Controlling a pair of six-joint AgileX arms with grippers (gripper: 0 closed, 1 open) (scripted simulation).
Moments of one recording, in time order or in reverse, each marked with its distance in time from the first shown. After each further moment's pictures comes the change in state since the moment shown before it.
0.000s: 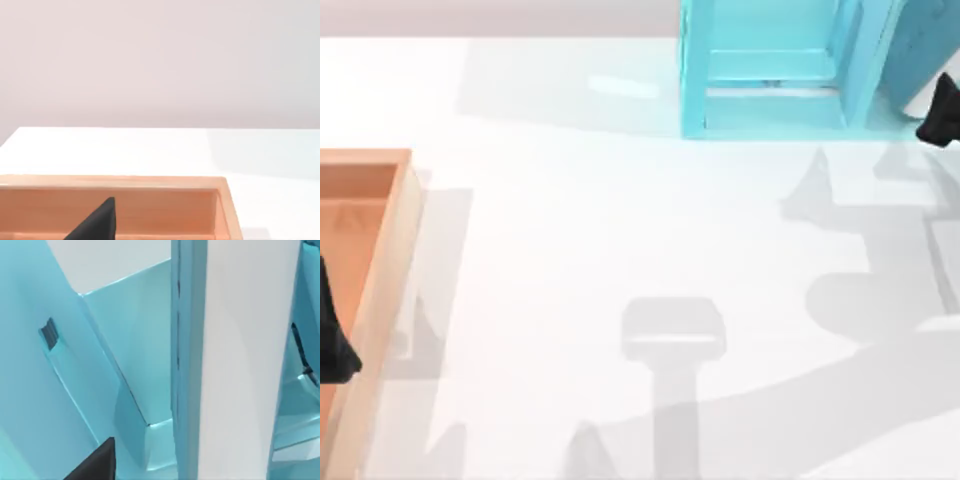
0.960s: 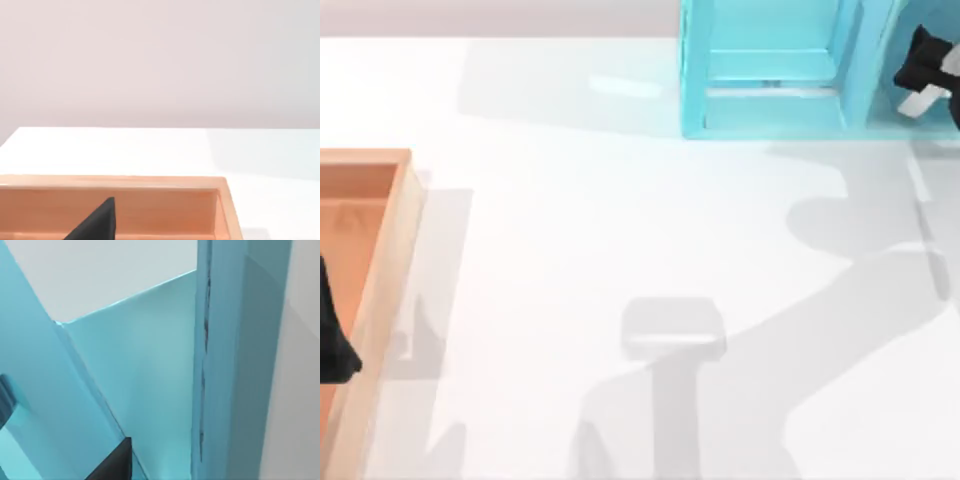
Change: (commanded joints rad) left arm 0.000 0.000 0.000 0.000 0.000 0.000; right arm 0.012 0.166 0.407 -0.238 0.015 -0.002
